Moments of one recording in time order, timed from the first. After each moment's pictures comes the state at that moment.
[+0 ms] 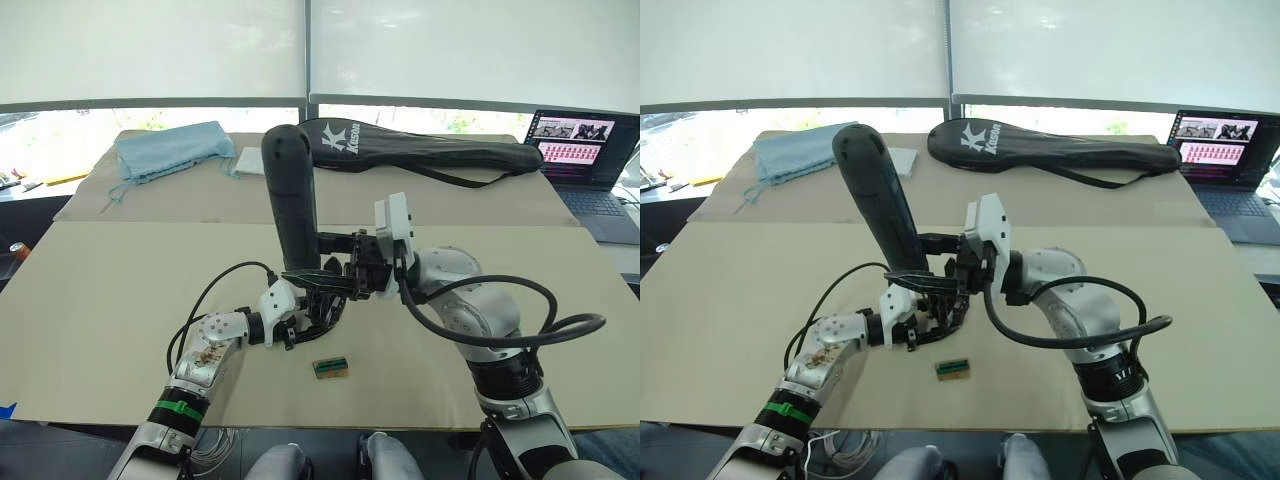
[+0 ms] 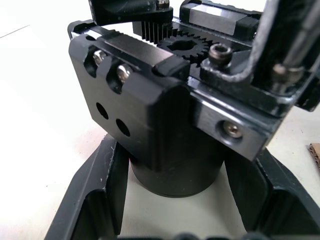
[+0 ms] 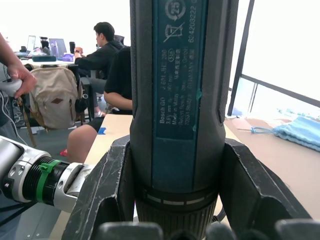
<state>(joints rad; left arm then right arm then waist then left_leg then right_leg) -0.34 0.35 -0.22 0.23 -0.14 0.00 -0.98 -0.59 -0.32 0.20 -0.27 0.54 0.44 0.95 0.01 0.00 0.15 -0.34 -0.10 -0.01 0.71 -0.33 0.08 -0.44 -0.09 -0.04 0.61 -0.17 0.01</state>
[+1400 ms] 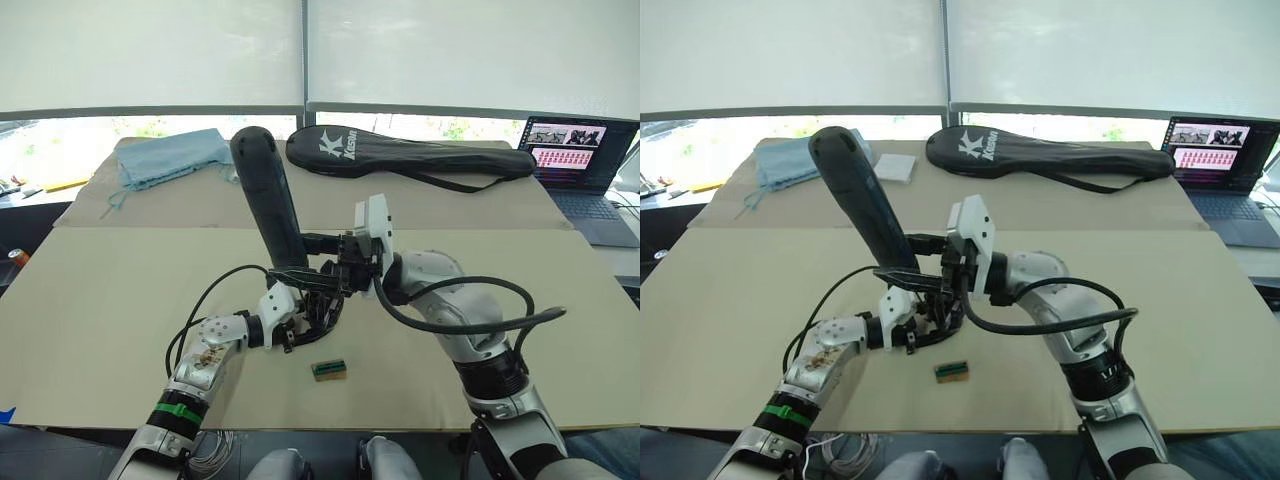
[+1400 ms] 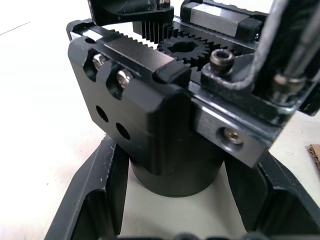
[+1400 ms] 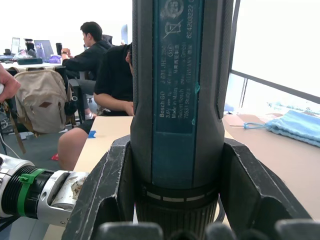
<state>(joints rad) -0.32 0.35 -0.22 0.23 -0.14 0.03 -0.97 -0.60 -0.29 0.24 -0.23 0.52 0.44 0.88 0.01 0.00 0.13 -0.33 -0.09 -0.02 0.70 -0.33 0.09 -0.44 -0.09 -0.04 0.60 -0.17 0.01</state>
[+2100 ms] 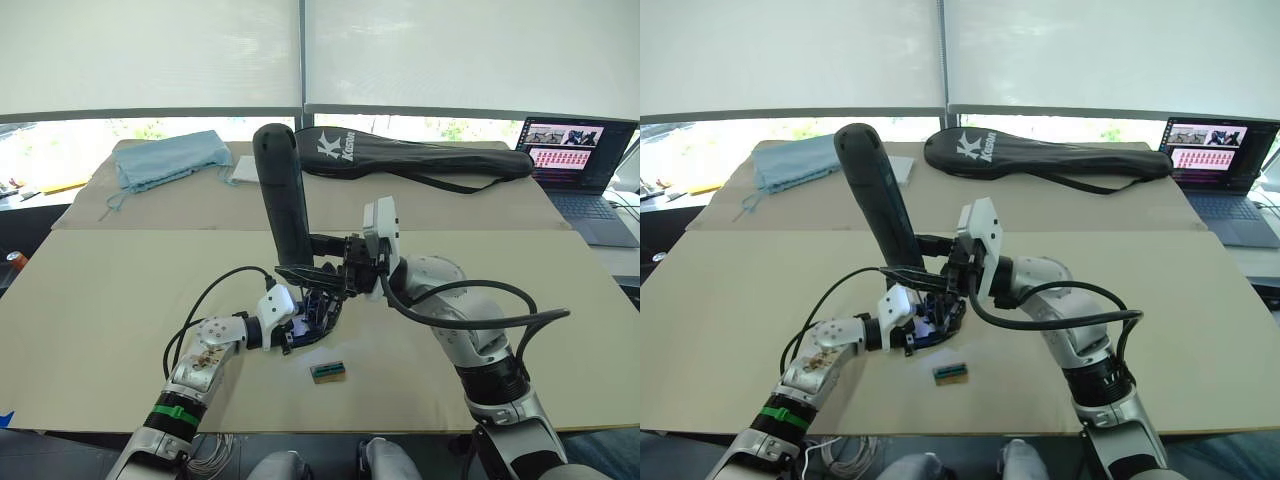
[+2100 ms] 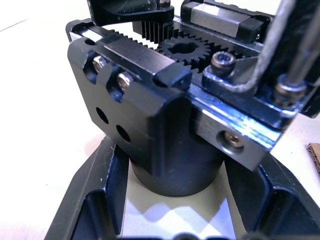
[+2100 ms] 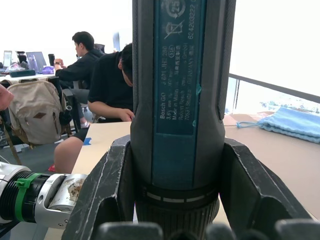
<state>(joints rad) -0.31 0.36 -0.22 0.21 -0.14 0.04 -0.97 -0.57 -0.28 0.22 -0.23 0.53 0.44 0.87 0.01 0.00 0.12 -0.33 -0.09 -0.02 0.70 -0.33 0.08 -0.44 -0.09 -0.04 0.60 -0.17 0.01</state>
